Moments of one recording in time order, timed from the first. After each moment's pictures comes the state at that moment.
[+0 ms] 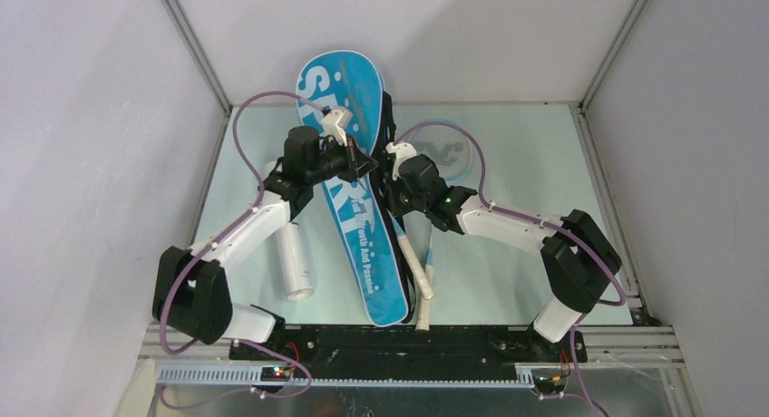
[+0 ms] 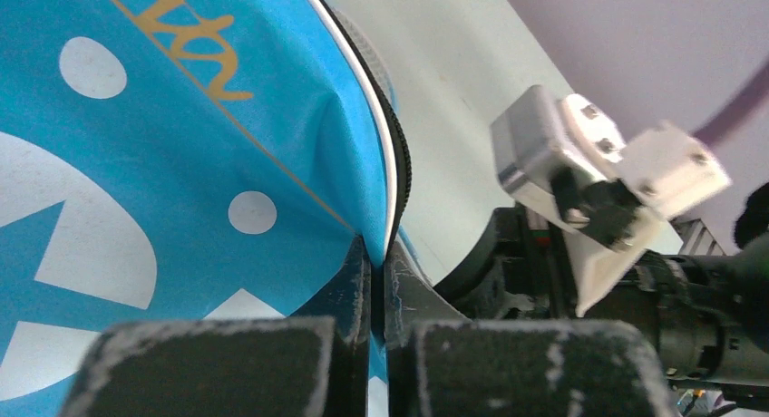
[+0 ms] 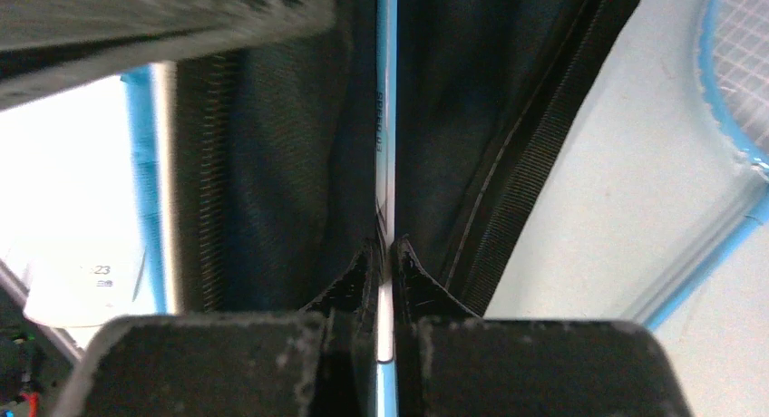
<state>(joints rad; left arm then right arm) -0.39 1.37 1.00 0.06 0.44 -0.34 0.81 1.68 1.14 -0.03 0.00 0.38</state>
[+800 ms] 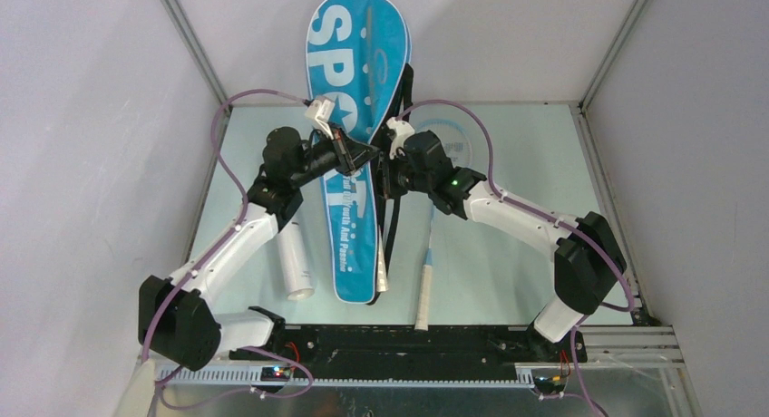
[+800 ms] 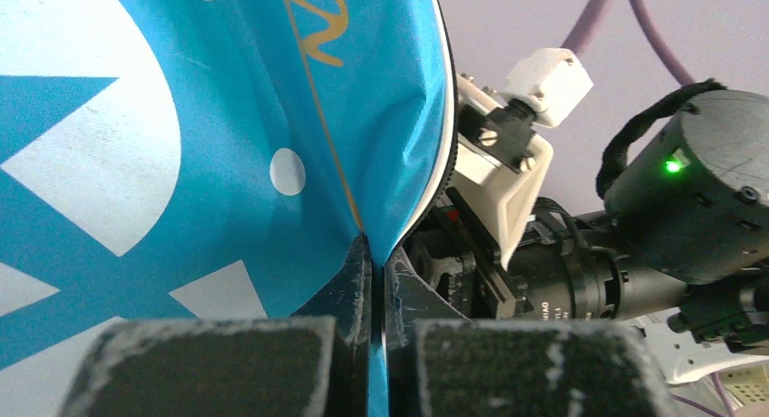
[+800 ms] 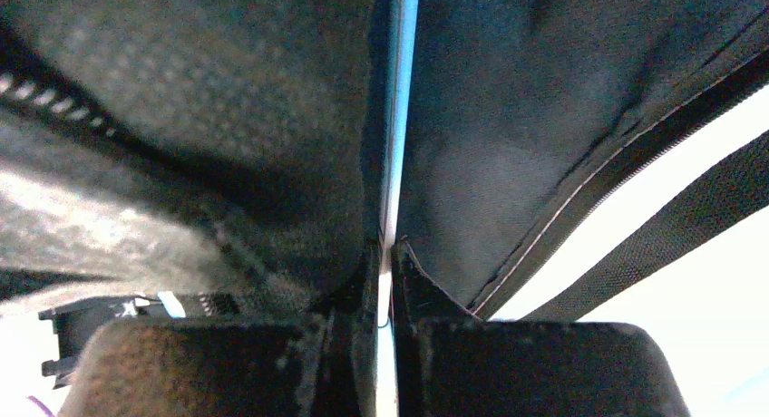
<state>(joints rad) -0.40 1.24 0.98 0.20 0.52 -0.49 0.78 1.65 1.29 -0.09 -0.19 0.46</state>
